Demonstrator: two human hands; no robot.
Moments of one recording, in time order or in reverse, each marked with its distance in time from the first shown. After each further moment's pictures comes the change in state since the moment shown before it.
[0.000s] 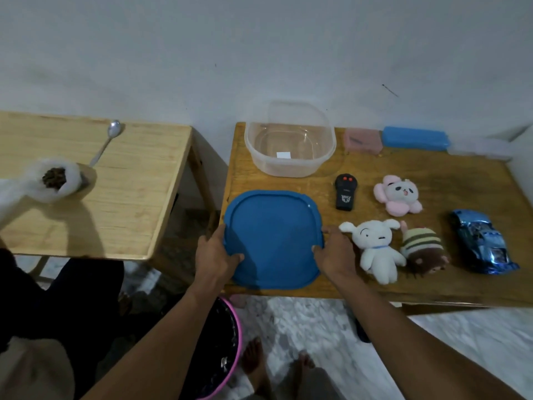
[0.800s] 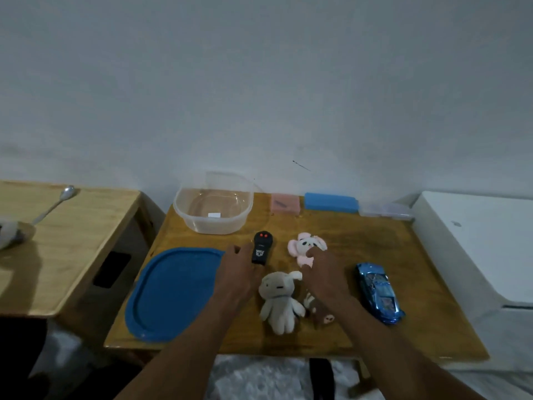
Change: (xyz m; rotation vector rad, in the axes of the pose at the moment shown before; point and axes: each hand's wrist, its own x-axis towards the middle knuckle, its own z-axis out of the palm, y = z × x) left_hand -0.062 0.236 0.090 0.016 0.139 0.303; right_hand 0.043 0.088 -0.176 -0.178 0.155 -0.347
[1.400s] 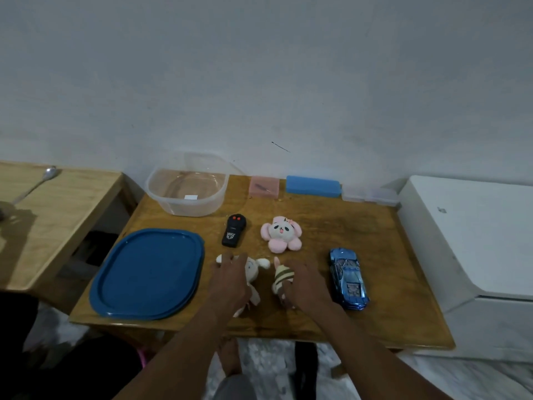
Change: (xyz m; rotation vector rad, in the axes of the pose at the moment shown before) left_hand -0.027 0.039 0.074 0.330 -0.216 -0.062; right_hand -0.030 0.064 -0.015 0.004 -0.311 -0.020
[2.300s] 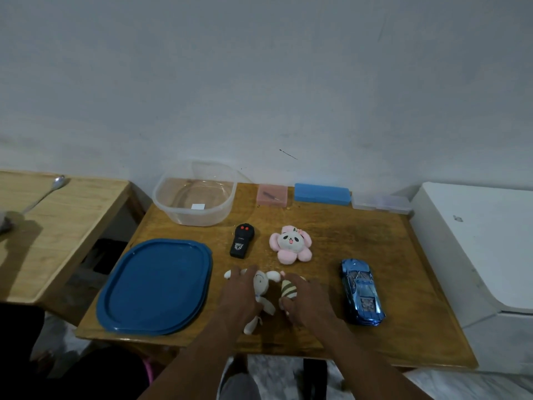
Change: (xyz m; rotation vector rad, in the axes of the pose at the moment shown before) left_hand 0.018 -0.010 0.011 -0.120 -0.029 0.014; right_hand 0.027 0.011 0.033 0.007 -0.056 0.032
